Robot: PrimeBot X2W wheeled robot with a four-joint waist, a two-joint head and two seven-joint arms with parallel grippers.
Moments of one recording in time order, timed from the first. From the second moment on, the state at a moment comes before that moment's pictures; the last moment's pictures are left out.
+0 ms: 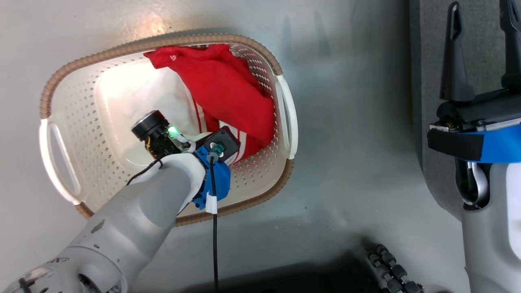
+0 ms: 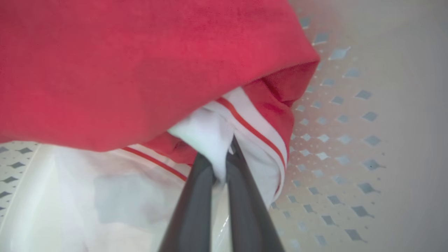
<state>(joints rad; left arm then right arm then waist) -0.98 0.15 -1.28 1.10 -0.46 -0.13 -0.17 -0.55 -0.10 -0.04 0.00 0.05 0.13 -0.27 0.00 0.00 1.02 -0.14</state>
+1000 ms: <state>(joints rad) -0.88 0.19 -1.05 0.67 -0.42 -0.12 -0.26 -0.48 -0.15 -0.07 0.08 0.05 0.13 -0.26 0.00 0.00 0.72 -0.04</state>
